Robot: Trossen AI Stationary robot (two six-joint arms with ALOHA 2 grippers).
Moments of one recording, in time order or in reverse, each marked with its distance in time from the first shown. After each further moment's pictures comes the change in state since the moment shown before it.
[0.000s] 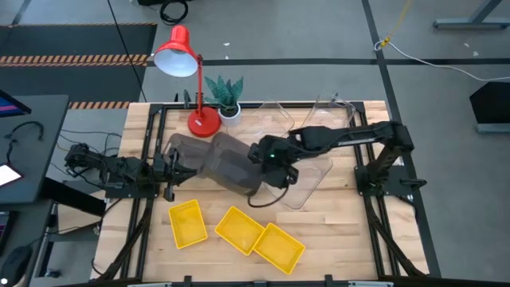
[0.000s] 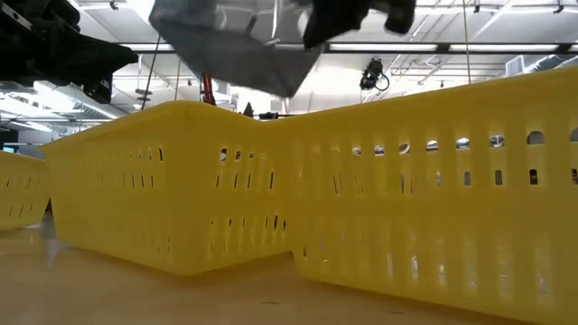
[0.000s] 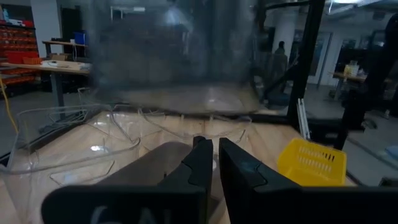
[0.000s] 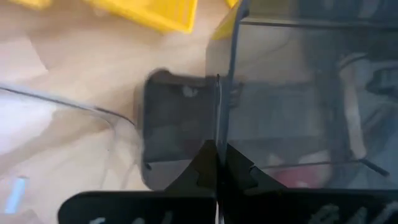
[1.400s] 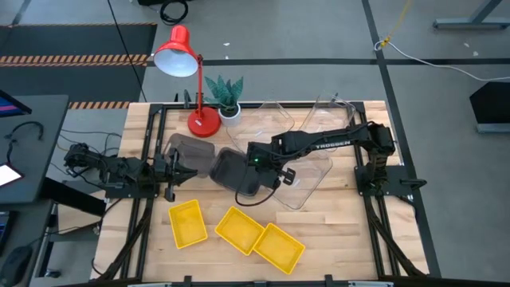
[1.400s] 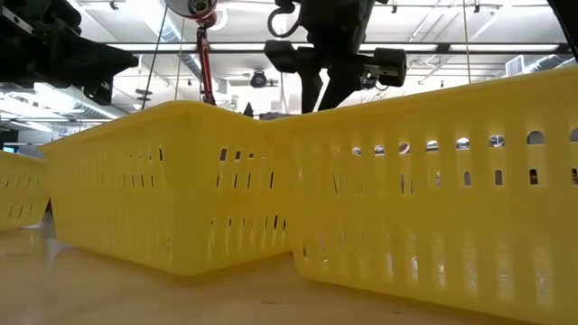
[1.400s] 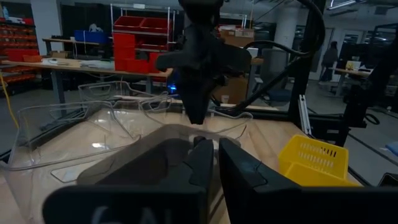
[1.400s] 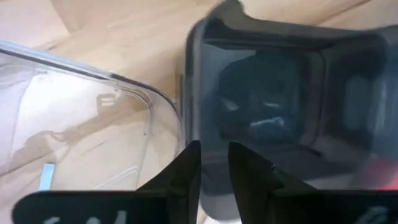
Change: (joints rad) left arm 0.000 0.014 0.000 0.000 0.000 -0.001; right arm -0.054 0.163 0.000 -0.076 -0.016 0.019
